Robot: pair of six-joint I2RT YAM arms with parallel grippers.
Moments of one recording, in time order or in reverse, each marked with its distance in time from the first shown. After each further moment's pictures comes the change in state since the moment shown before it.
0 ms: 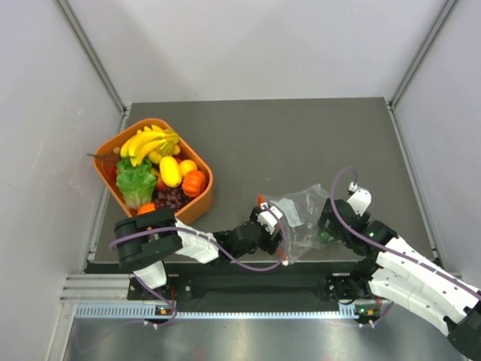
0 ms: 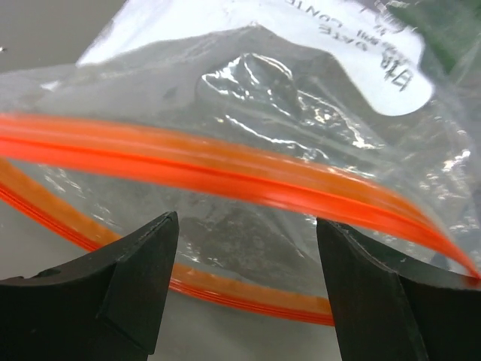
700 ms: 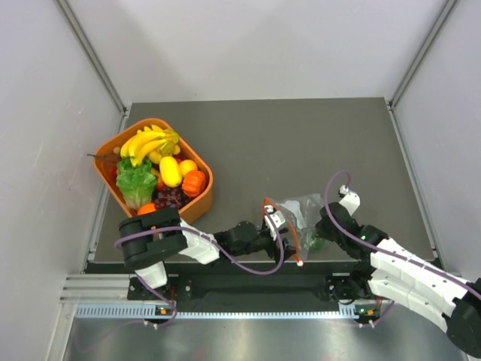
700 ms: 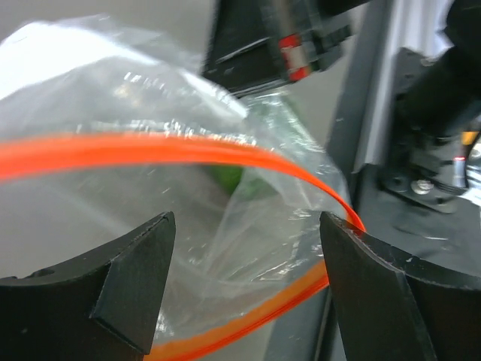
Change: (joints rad) left arm -0.001 0.022 -0.018 0.242 0.333 -0.038; right arm 0.005 0.057 -0.132 0.281 -0.140 0.018
